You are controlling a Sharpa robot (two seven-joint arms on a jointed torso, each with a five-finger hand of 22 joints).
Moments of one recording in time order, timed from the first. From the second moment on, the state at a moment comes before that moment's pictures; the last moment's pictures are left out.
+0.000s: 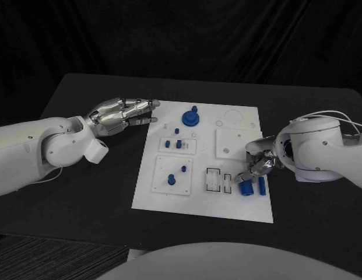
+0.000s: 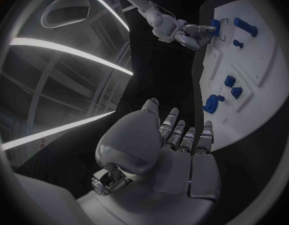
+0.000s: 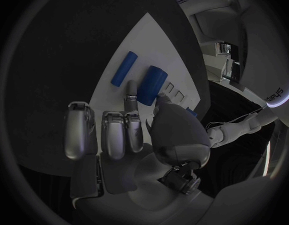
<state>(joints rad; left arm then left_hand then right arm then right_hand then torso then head) 1.29 -0.90 -0.21 1.38 -0.18 0.33 0.40 1.39 0.28 -0.18 0.26 0.43 0.46 0.14 0.11 0.06 0.09 0.12 0.21 0.04 0.02 0.12 0.02 0.01 0.16 0.08 0.27 0.03 0.17 1.34 -1.03 -0.21 1.87 -1.30 0.34 -0.63 0.98 0.02 -0.17 0.28 0.28 1.22 0.03 0.16 0.40 1.47 -0.04 1.57 1.31 1.47 -0.10 1.57 1.31 0.04 1.47 0.01 1.38 1.31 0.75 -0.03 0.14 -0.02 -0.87</state>
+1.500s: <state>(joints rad) 1.29 -0.89 -0.21 1.36 -0.18 0.35 0.39 1.39 0.28 -0.17 0.26 0.43 0.46 0.14 0.11 0.05 0.09 0.12 0.21 0.04 0.02 0.13 0.02 0.01 0.16 0.08 0.28 0.03 0.18 1.37 -1.03 -0.21 1.88 -0.82 0.08 -0.62 0.98 -0.06 0.14 0.28 0.85 0.99 0.02 0.39 0.83 1.47 -0.05 1.57 1.31 1.47 -0.10 1.57 1.31 0.06 1.47 0.01 1.30 1.31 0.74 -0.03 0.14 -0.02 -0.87</state>
